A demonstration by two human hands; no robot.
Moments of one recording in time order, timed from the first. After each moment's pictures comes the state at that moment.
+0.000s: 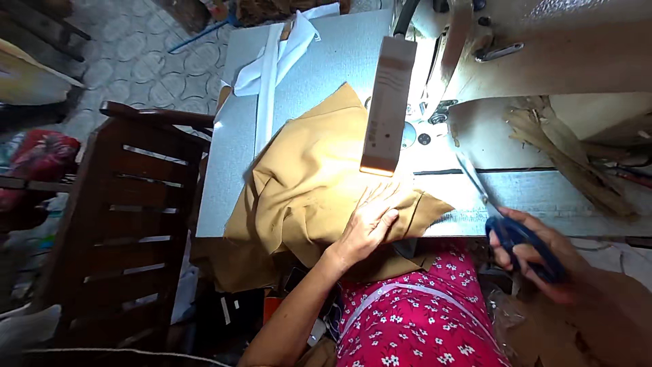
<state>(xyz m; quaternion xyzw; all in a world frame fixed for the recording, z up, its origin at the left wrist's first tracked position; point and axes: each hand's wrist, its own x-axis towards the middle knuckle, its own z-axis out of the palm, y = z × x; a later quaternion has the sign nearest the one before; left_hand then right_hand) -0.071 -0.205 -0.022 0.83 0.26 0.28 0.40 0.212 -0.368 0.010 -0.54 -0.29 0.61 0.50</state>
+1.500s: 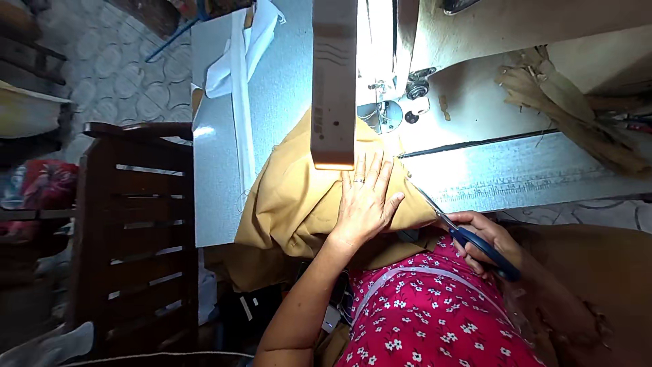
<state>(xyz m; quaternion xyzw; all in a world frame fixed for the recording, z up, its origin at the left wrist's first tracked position) -0.051 -0.196 -0.020 0.93 0.34 0.06 0.11 0.163 -0.371 -0.026 -0.48 -0.31 0.67 0.47</state>
